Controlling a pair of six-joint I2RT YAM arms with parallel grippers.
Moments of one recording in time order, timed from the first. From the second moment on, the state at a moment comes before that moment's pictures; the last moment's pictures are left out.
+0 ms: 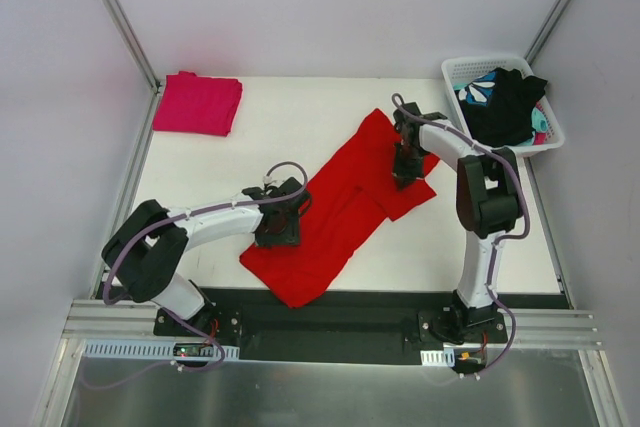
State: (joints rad) left arm -0.78 1.52 0.84 -0.65 -0.18 -0.82; right arm 0.30 2.01 1.50 -0.89 0.03 0.45
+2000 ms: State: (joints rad) left arm -1.12 1.50 1.06 -0.86 -0.22 -1.08; right arm 0.31 1.36 1.11 -0.88 -0.20 0.40
